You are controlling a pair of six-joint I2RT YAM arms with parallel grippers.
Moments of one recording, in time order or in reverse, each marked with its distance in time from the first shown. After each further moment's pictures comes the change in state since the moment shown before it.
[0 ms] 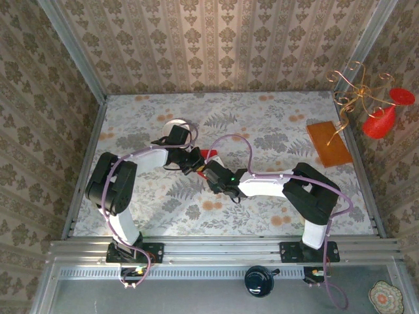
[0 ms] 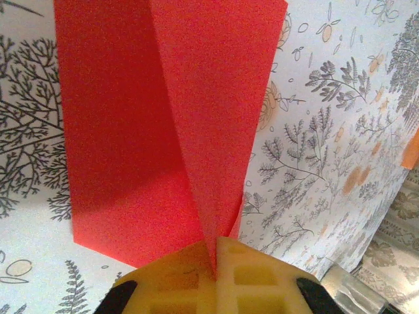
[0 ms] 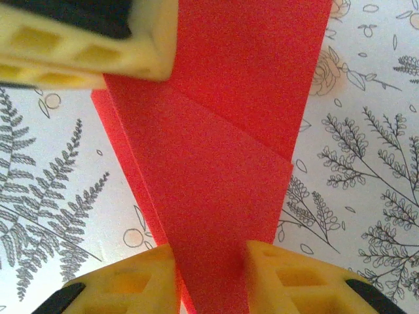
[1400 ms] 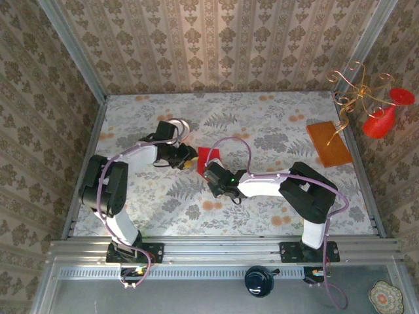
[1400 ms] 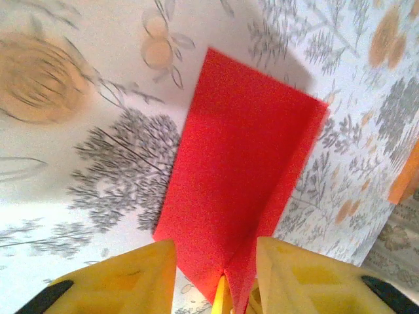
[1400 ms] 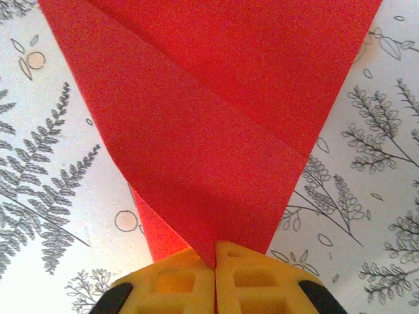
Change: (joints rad) left arm 0.129 -0.059 0.000 -0.060 -0.017 0.024; right arm -0.008 0.026 -0.024 0.019 -0.057 -0.018
